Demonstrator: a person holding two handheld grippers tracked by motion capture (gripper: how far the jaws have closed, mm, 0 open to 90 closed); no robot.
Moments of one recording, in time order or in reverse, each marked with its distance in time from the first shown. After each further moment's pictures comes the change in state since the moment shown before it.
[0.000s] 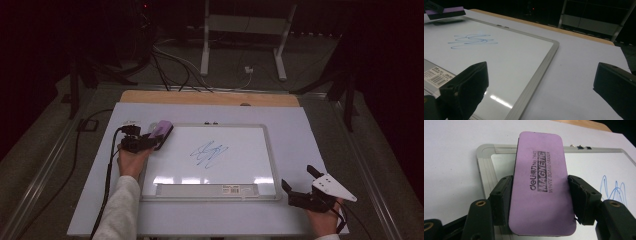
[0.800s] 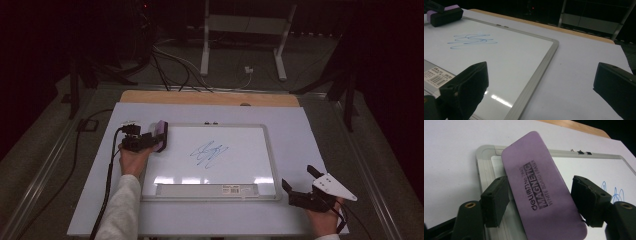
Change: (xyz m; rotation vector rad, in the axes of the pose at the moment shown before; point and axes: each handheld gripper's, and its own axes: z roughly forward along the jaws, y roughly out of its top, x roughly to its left) left arm 0.003 -0.001 0.007 -0.007 0.000 -0.053; right arm -0.001 0.000 0.000 0.007 0.002 0.012
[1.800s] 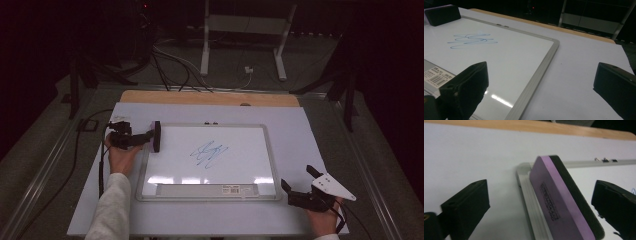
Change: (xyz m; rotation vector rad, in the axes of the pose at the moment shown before) left arm 0.010 0.012 -0.026 -0.043 0.166 0.095; right arm 0.000 -0.001 0.002 0.002 0.001 -0.001
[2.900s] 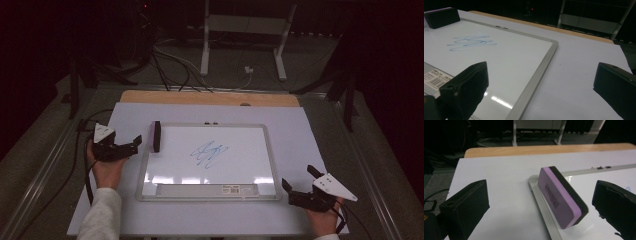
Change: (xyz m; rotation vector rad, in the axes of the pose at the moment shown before) left arm -0.004 -0.019 -0.060 -0.196 0.093 0.125; right arm -0.001 0.000 -0.001 -0.011 -0.007 0.013
